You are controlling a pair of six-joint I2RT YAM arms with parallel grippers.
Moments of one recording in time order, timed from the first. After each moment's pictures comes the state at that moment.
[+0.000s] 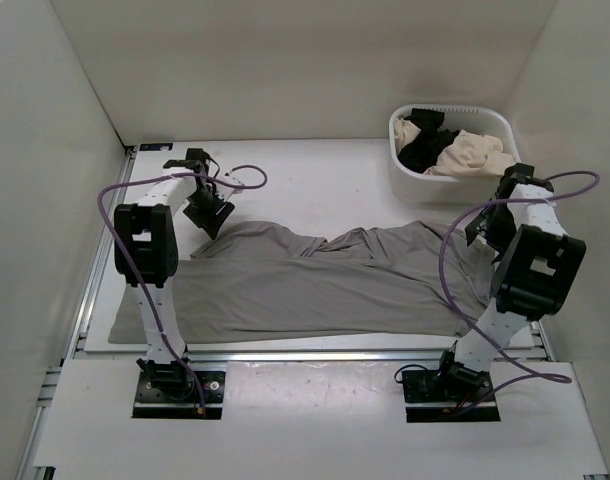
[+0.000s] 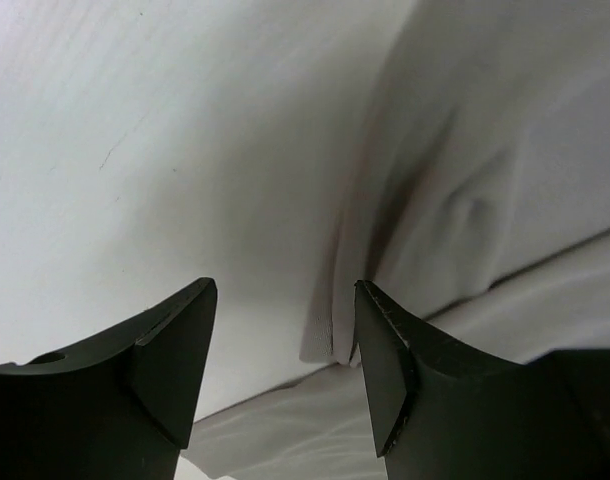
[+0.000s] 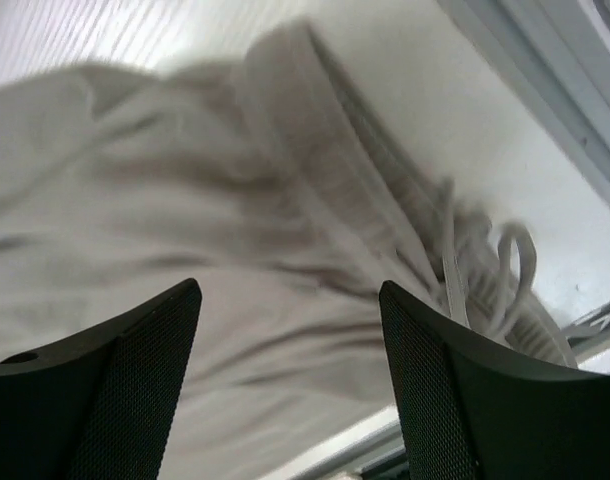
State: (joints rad) left arm -0.06 2.06 1.63 -0.93 0.10 0.68; right arm -0.33 1.76 1.38 -0.99 0.13 0.48
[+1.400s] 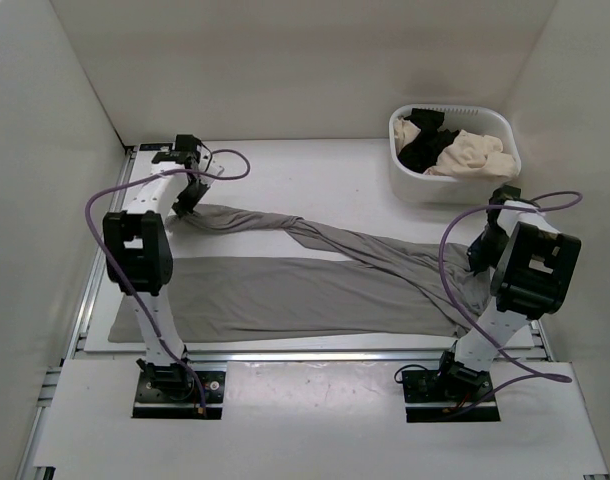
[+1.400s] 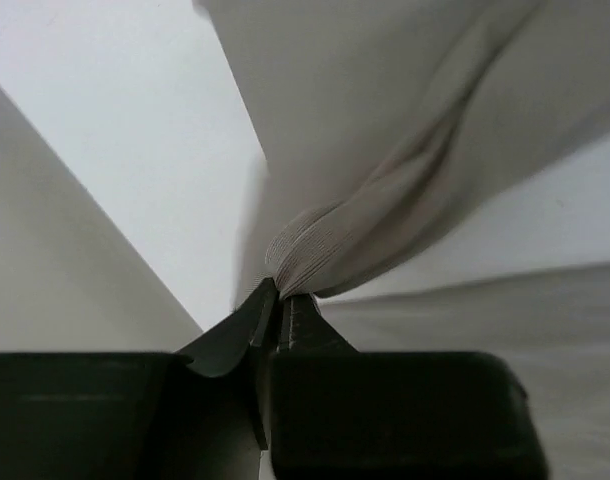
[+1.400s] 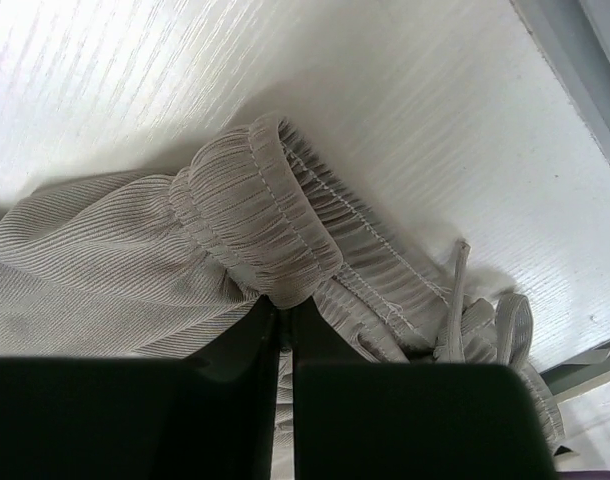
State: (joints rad) left arm -0.05 1.95 1.66 -0.89 -0.25 0.57; right arm -0.32 1.81 1.20 -0.84 0.17 0.43
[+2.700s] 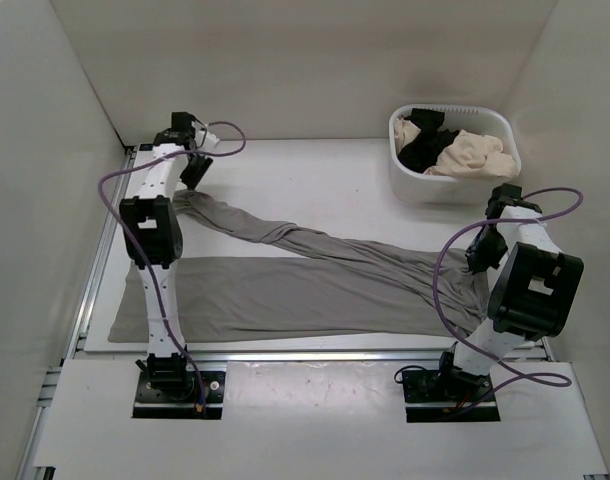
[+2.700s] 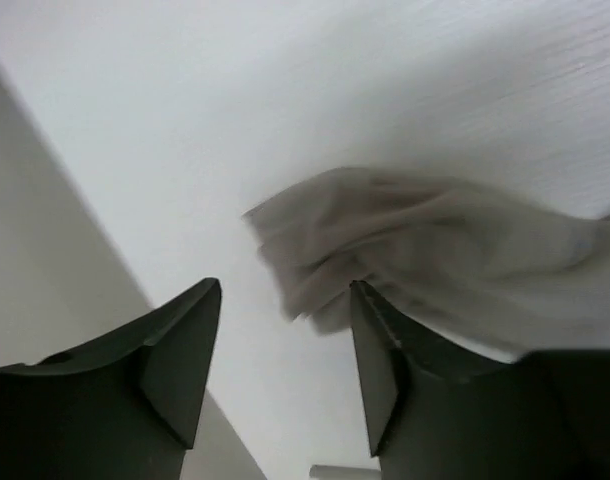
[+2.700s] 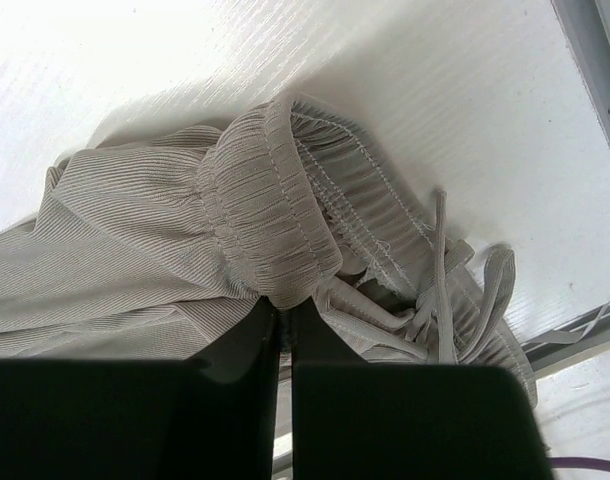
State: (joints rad) left arm 0.01 2.41 2.21 -0.89 -0.20 0.62; right arm -0.29 1.64 1.13 -0.87 0.13 0.36
